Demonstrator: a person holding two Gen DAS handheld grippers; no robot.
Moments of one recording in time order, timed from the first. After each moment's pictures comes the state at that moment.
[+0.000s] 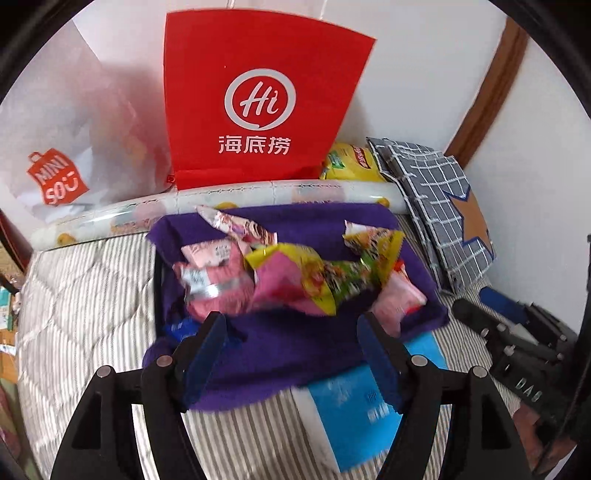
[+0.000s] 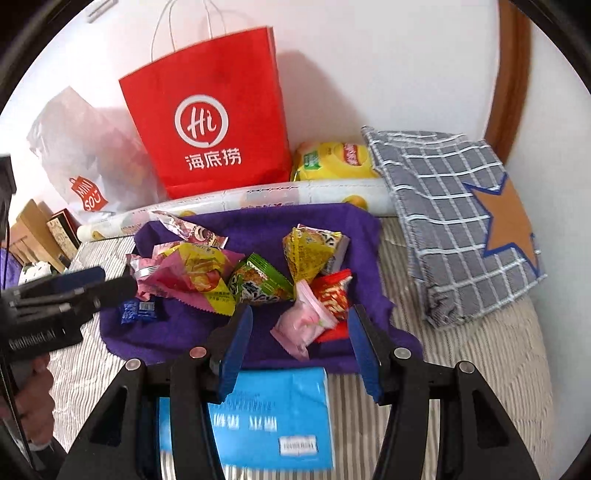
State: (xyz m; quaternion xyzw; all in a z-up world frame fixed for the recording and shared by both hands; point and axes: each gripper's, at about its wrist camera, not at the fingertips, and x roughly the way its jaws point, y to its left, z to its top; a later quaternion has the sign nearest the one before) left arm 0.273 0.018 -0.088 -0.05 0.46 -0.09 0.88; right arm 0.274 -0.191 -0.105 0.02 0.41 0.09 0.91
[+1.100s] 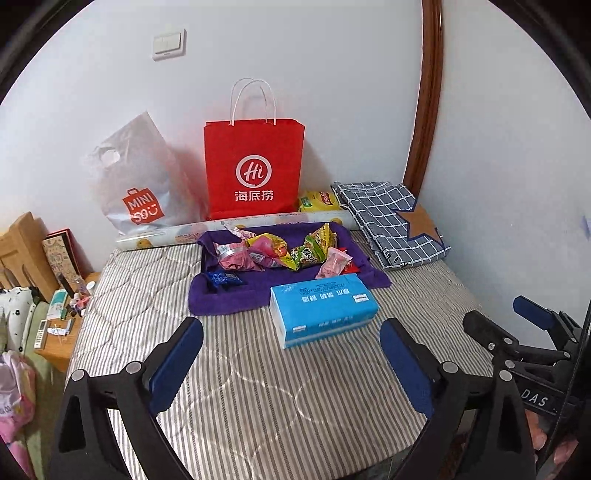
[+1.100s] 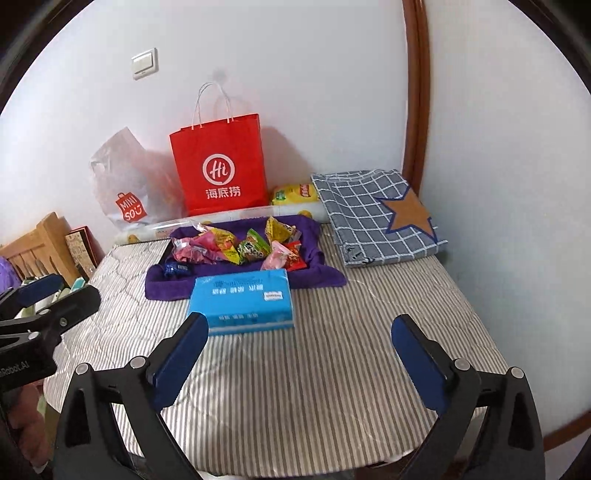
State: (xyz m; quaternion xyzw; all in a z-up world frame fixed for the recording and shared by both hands) left arm 0.023 -0.029 -0.010 0.00 0.32 -0.04 0.95; right arm 0.028 -0.253 -0.059 0.03 0.30 0.04 0.95
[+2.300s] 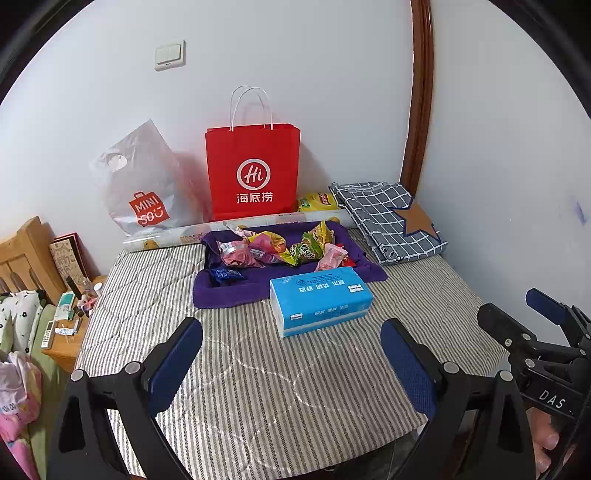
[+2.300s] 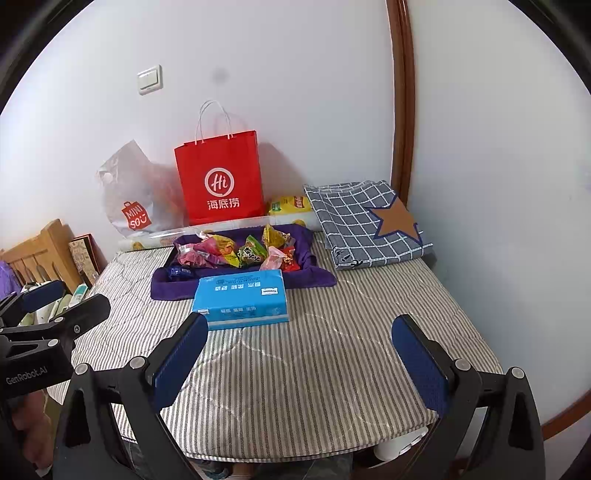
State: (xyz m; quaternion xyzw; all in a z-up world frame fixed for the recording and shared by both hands) left arm -0.003 -0.039 -0.009 0.01 0.31 -0.03 0.95; right arm -0.012 -0.260 -0.052 0.03 0.27 0.04 0.96
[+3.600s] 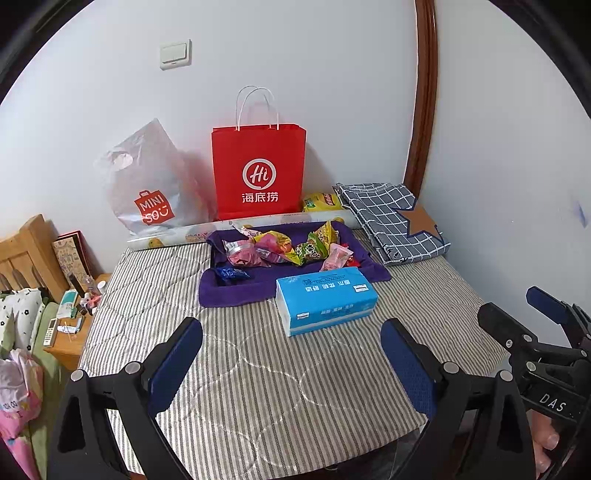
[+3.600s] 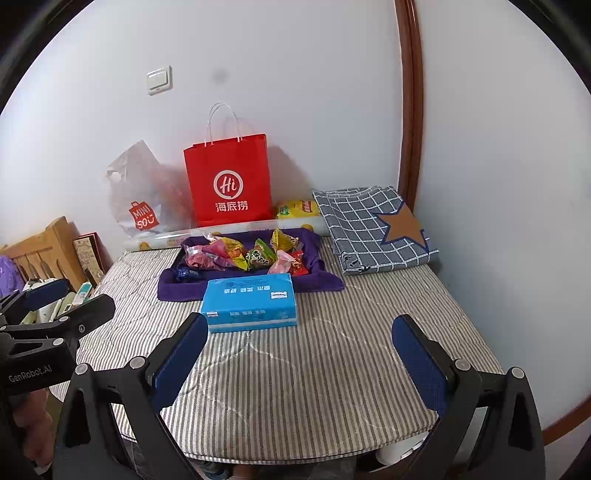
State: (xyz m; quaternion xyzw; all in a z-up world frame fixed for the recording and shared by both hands) left arm -0.005 -0.031 -0.005 0.00 0.32 -0.03 0.95; right arm -0.014 -0.251 -0.049 0.02 0.27 0.05 0.96
